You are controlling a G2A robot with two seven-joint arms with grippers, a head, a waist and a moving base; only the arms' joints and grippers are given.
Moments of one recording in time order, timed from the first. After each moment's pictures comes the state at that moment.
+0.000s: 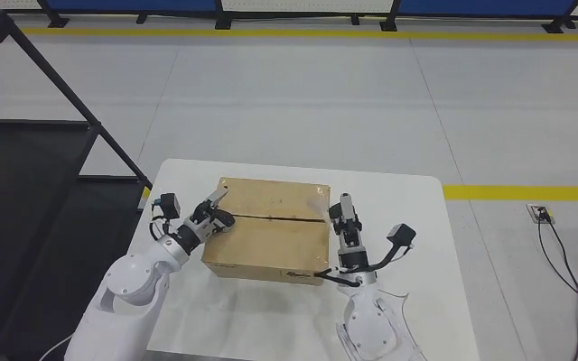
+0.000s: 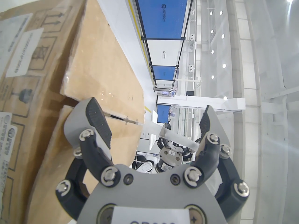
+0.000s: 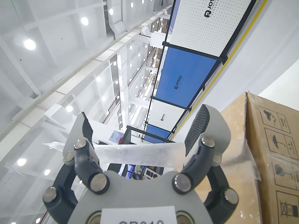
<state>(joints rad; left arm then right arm) 1.04 -1.13 -1.39 -1.52 -0.34 0.07 -0.53 -1.17 -1.54 1.14 -1.56 -0.24 -0.32 -0.36</state>
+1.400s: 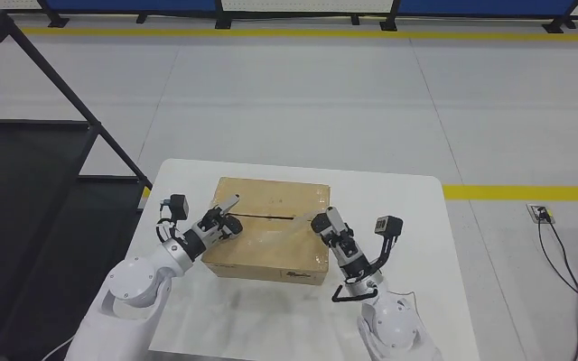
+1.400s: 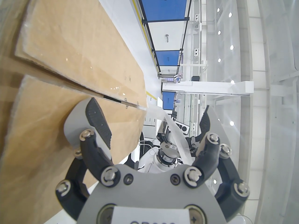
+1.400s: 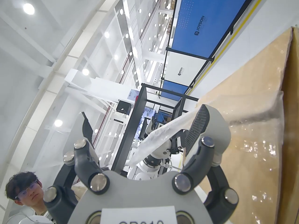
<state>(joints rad) 1.06 -1.12 -1.38 -1.56 -0.30 0.06 -0.59 -1.18 -1.51 1.24 -1.55 -0.01 -0.43 0.17</state>
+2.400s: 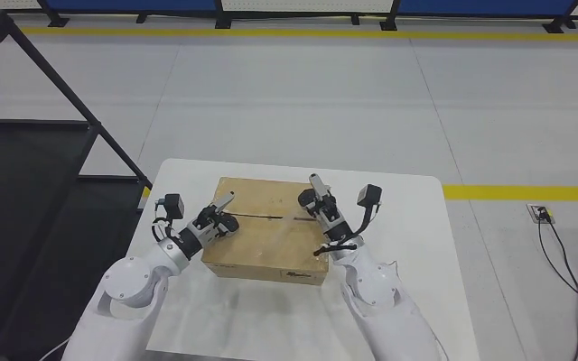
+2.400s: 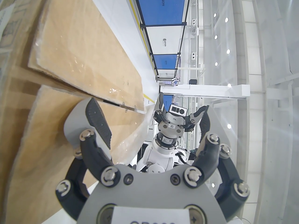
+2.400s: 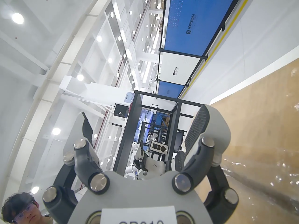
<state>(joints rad) 1.06 -1.12 -1.40 -1.57 -0.31 0.06 -0.58 -0.95 -1.54 1.18 -1.33 0.05 -0.38 0.12</state>
